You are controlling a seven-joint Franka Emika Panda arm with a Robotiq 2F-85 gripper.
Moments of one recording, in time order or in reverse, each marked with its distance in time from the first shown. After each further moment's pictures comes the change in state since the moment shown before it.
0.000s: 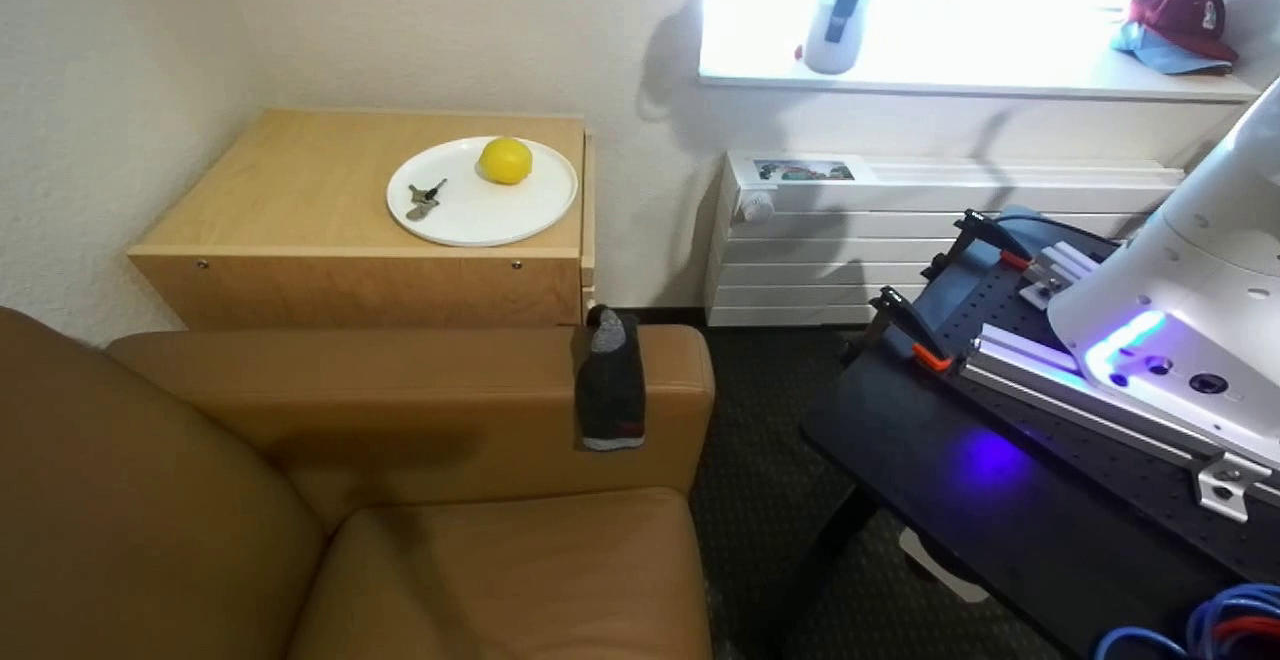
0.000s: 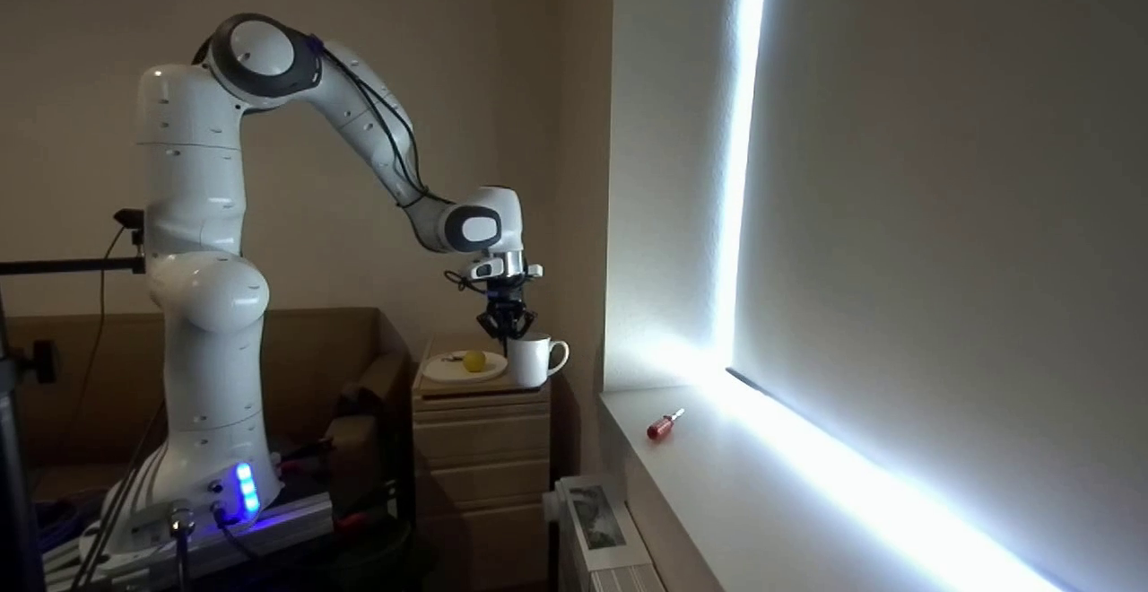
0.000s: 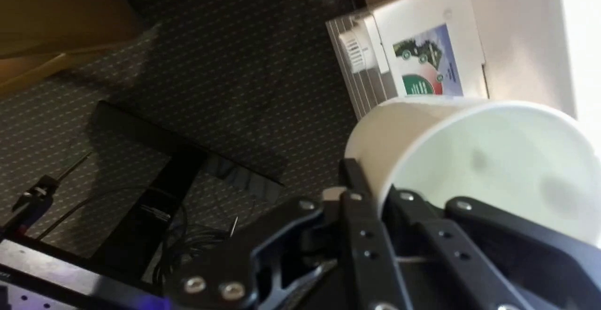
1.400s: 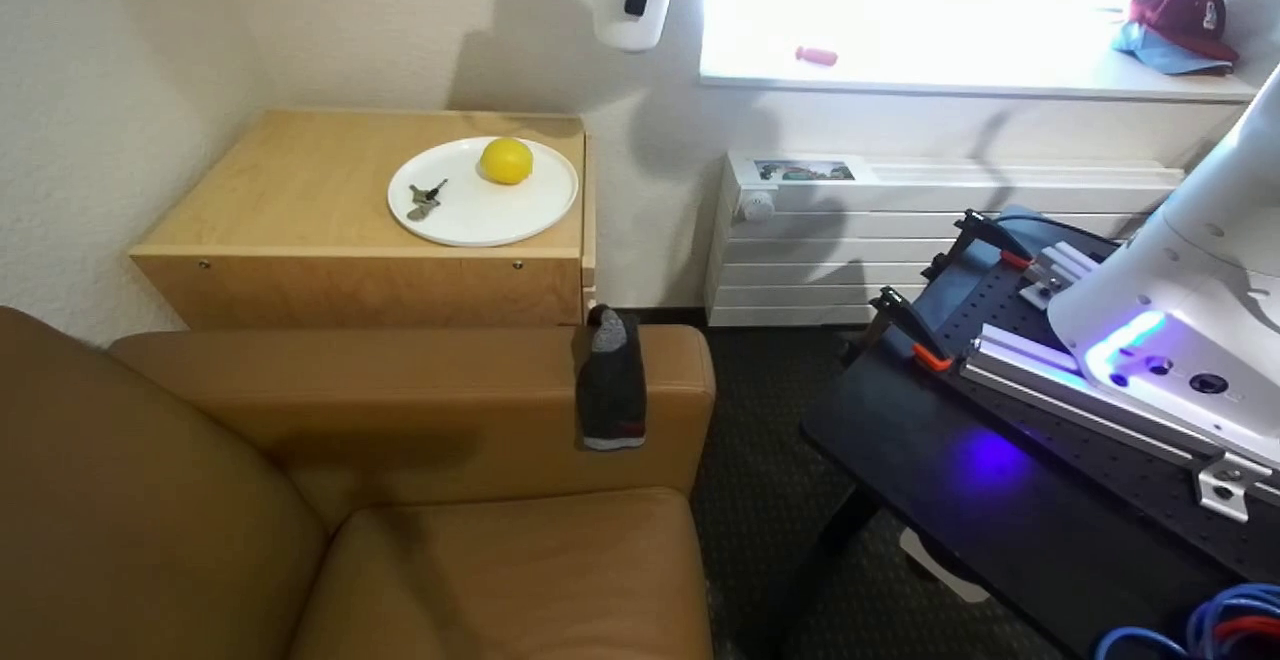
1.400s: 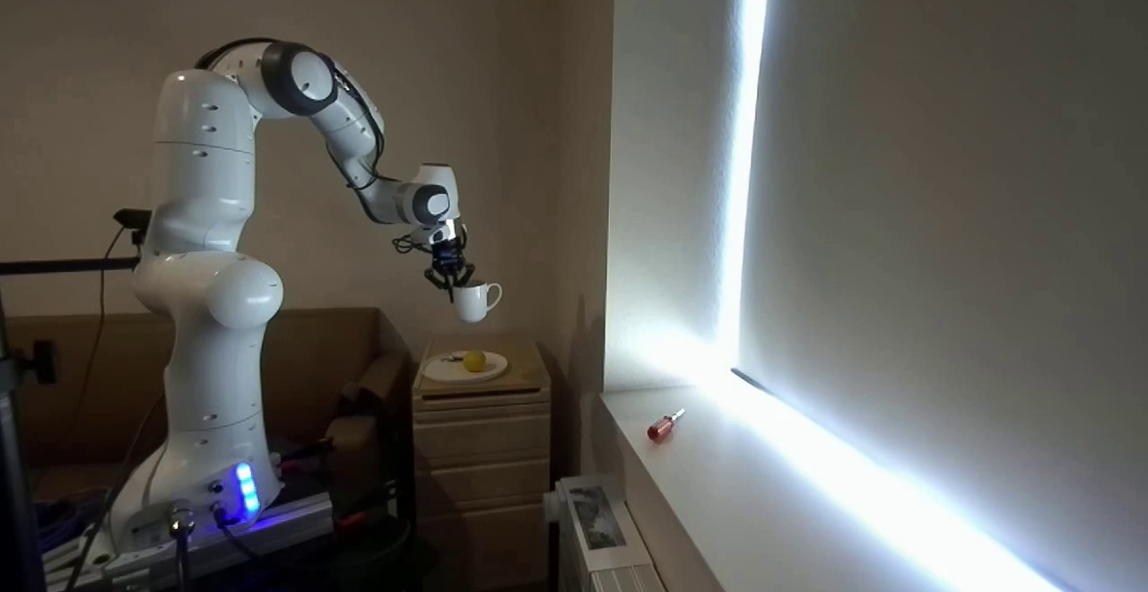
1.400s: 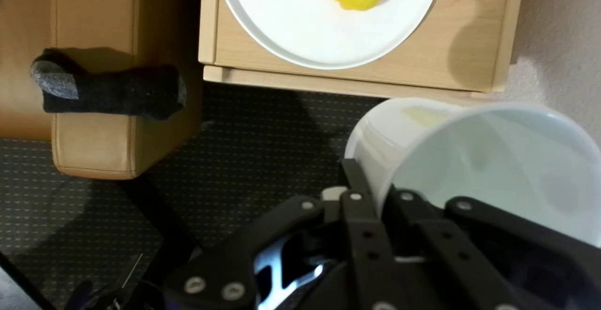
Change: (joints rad) arm 0.202 0.099 0.331 0.261 0.078 -0.007 0.011
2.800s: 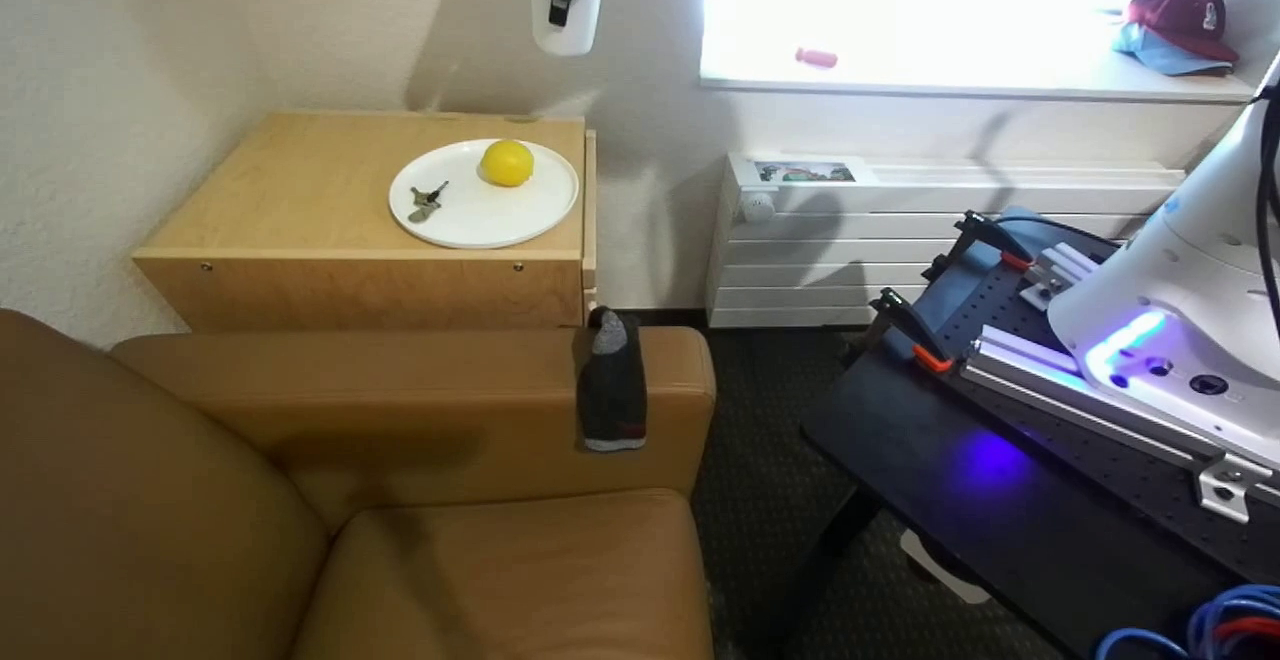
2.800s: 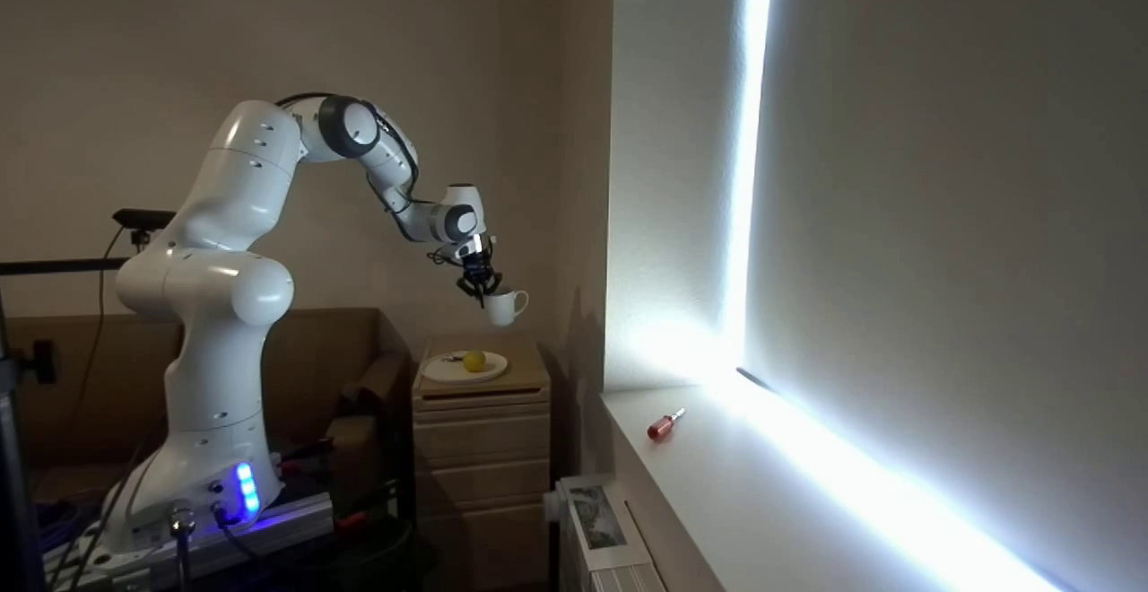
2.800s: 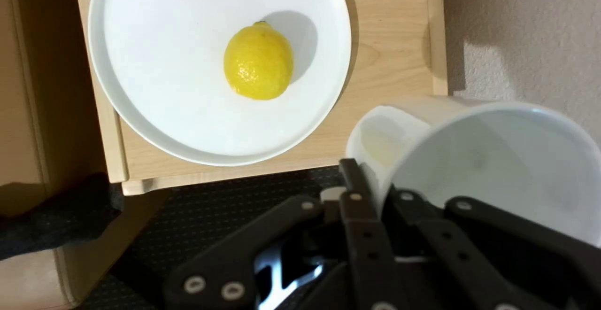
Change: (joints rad) arm 0.212 0.359 -0.240 0.388 0.012 0.025 0.171
